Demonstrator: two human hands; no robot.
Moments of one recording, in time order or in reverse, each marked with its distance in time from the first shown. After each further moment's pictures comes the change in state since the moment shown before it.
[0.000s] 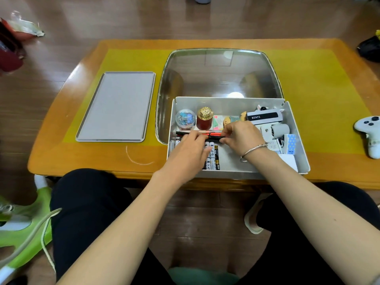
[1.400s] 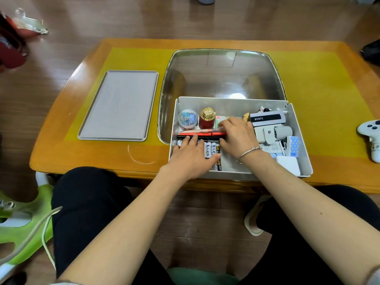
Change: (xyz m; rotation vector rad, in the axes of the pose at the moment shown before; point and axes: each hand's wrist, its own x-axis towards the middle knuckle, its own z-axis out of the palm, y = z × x) left_hand 0.010 -0.002 0.010 0.213 -0.354 -0.240; right_hand 0.012 0.001 0.024 -0.189 0.080 -0.131
